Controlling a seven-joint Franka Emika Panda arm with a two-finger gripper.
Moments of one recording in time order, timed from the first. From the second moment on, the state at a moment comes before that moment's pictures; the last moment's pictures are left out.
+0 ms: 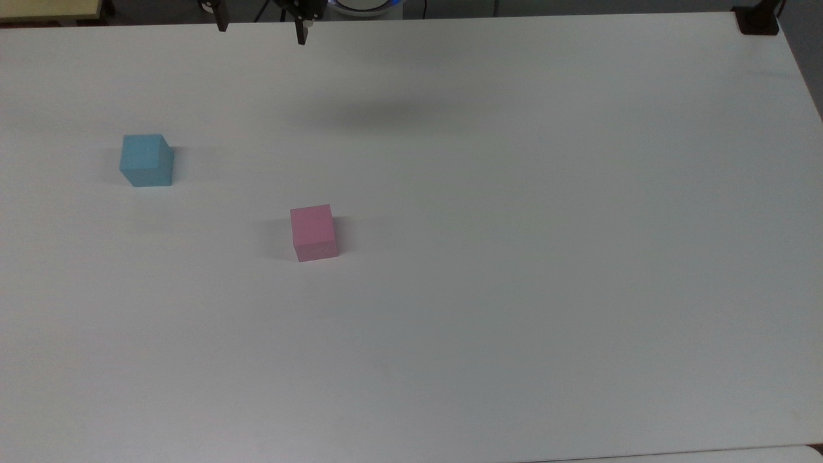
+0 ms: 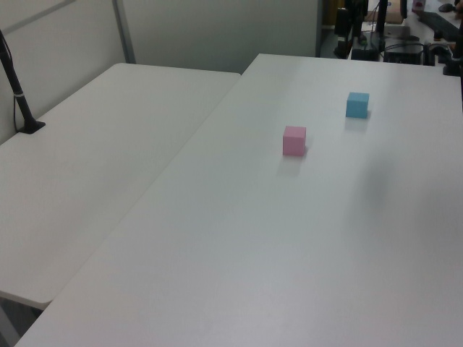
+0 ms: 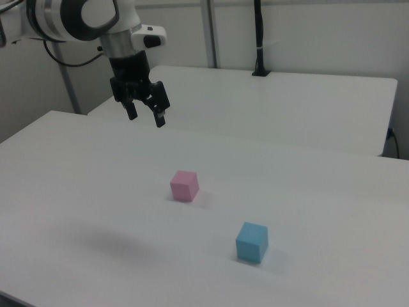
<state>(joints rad) -0.09 0.01 0.00 -1.61 -0.05 1.65 0.05</state>
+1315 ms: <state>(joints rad) -0.09 0.01 0.00 -1.61 -0.05 1.65 0.05</state>
